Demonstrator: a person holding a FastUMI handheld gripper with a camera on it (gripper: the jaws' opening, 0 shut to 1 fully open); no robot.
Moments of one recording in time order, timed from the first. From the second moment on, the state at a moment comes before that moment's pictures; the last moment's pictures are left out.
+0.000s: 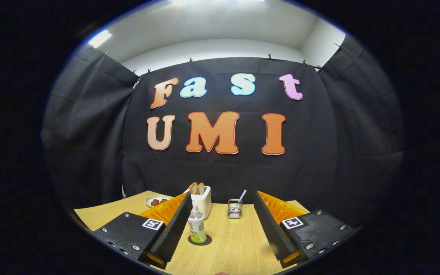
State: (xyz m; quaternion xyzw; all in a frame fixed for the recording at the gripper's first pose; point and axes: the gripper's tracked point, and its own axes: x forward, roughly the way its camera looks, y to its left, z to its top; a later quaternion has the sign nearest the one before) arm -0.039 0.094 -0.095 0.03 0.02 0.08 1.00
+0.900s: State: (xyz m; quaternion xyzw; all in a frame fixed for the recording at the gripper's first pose) arm -0.077 0.070 -0.029 0.02 -0.06 0.06 1.00
